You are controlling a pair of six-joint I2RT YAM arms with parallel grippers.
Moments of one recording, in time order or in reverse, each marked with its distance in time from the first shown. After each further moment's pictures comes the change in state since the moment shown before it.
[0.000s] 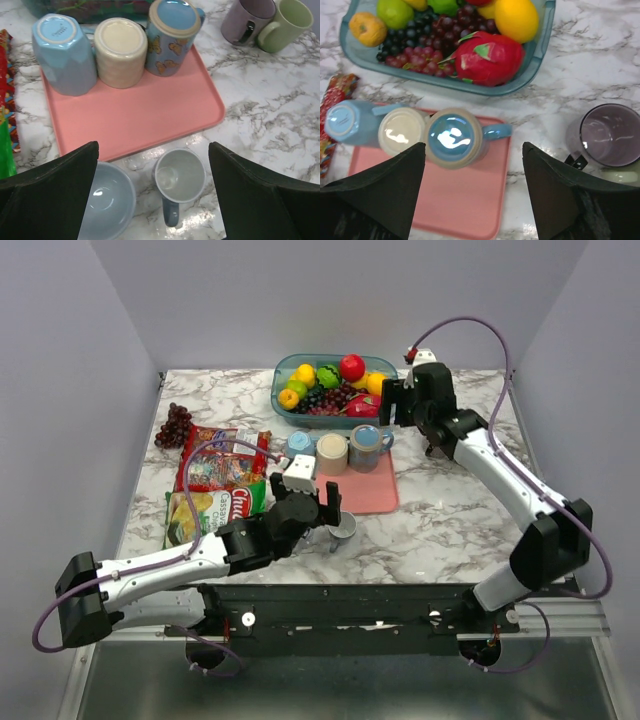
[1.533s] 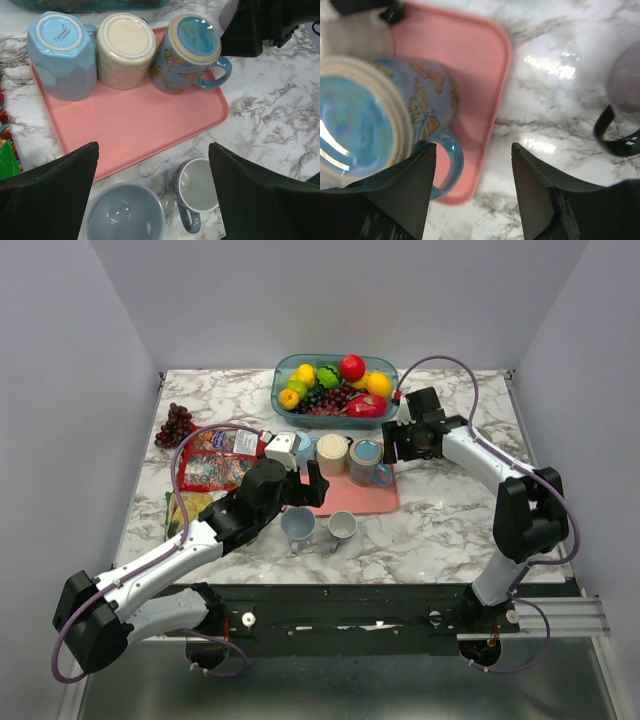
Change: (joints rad) left arm 0.394 -0.009 -0.002 0.010 0.489 0.080; right arm -0.101 0.252 -0.040 -0.155 -0.224 -0.103
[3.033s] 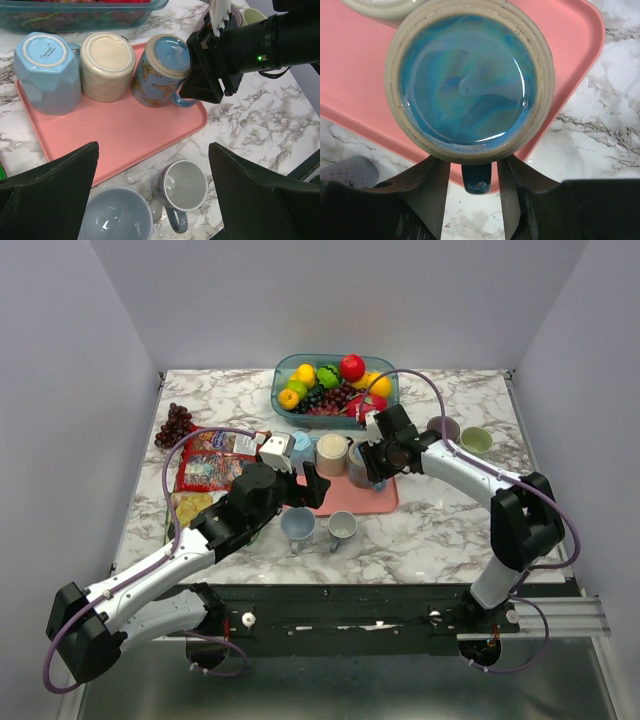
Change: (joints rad) left arm 0.000 -0.087 -0.051 0.079 0.059 0.008; right arm 0.193 -0.057 -0.085 0.003 0.041 -0.119
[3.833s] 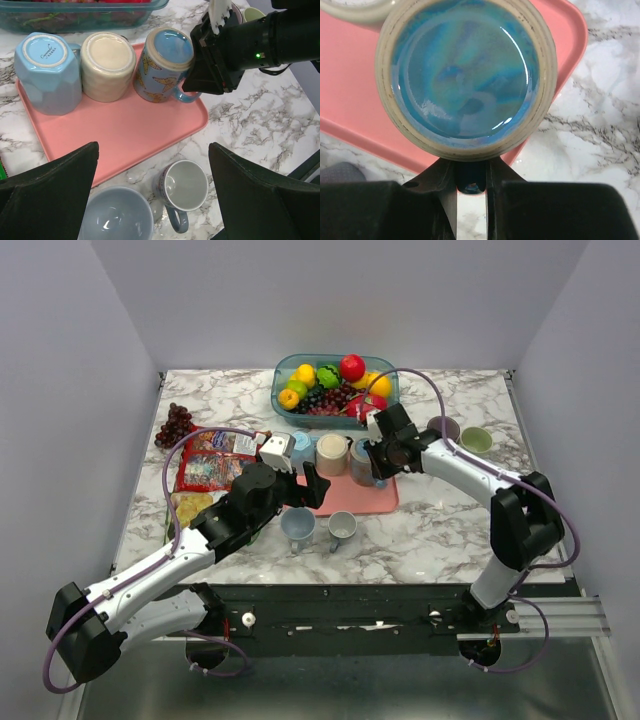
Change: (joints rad) left arm 0.000 0.000 0.000 -0.001 0.000 0.004; right arm 0.000 0.021 0.025 -0.010 0.055 -0.017
